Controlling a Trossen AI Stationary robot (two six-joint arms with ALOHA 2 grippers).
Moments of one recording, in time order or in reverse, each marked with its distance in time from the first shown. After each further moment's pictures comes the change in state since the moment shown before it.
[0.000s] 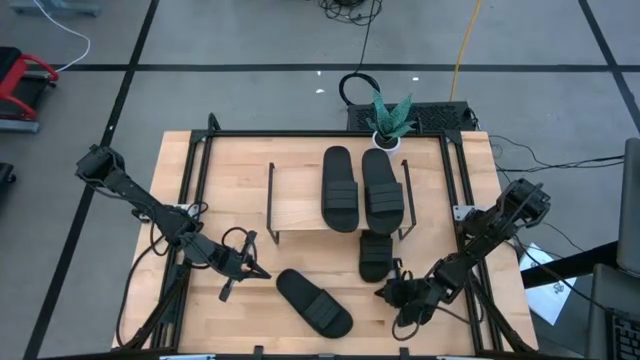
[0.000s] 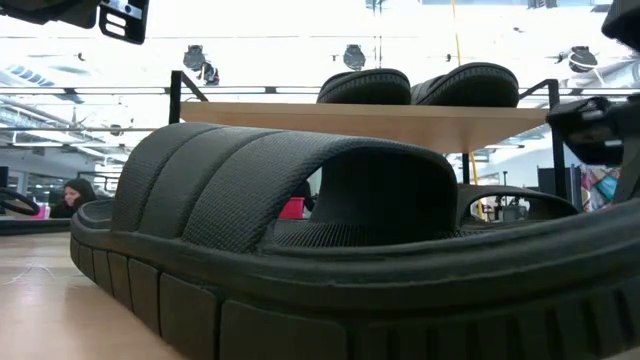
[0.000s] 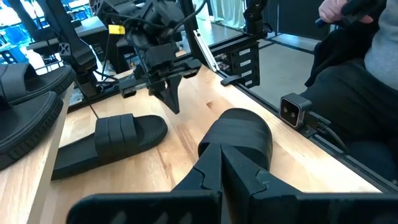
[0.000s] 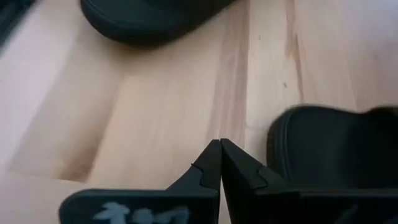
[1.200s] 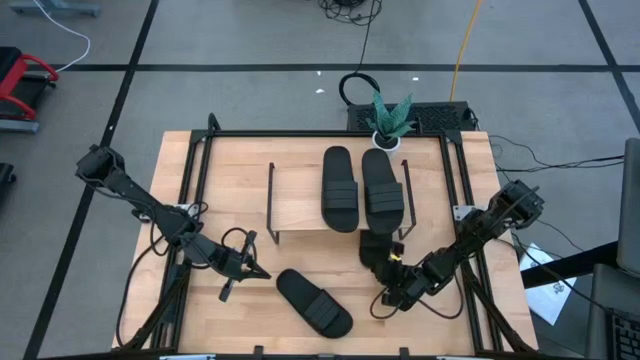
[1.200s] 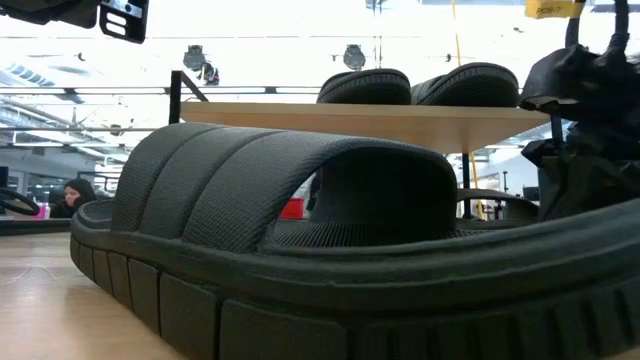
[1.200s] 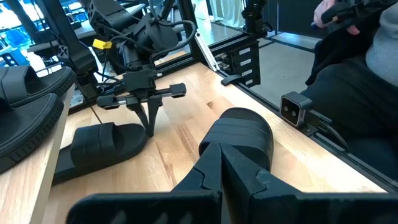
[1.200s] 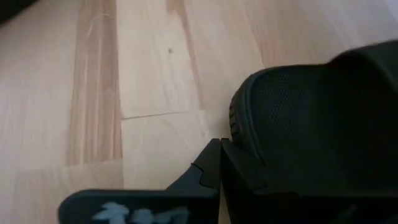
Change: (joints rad) left arm 0.000 0.000 0.000 0.000 0.000 0.013; right arm -0.125 0.048 0.000 -0.176 0.087 0.185
